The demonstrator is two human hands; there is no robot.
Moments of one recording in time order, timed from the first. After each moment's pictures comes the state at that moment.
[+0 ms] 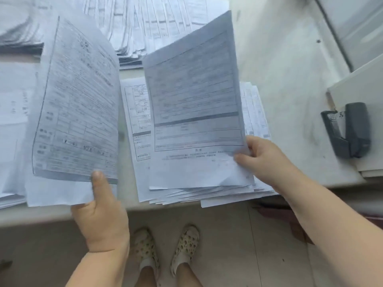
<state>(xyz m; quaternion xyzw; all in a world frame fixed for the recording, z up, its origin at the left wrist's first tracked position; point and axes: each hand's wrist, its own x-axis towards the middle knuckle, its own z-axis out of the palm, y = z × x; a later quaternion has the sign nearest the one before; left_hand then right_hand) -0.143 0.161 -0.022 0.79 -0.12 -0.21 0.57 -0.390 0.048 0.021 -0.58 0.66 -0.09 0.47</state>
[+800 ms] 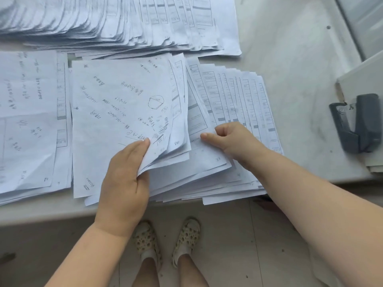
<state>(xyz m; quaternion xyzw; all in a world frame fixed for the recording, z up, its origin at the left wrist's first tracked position) -0.128 0.142 -0.039 0.69 -0.59 -0.24 0.34 -0.339 0.017 -0.007 -0.54 0.63 -0.09 0.55</state>
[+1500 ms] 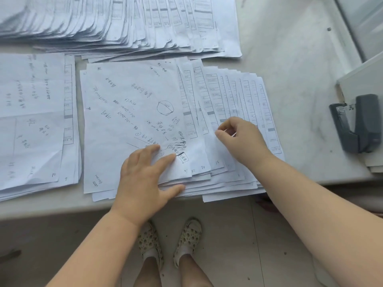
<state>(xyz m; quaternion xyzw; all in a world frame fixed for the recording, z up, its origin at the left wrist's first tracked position) -0.142 0.139 -0.047 0.69 -0.69 -0.22 0.11 -0.351 0.024 -0.005 -0.62 0.68 -0.10 0.38</state>
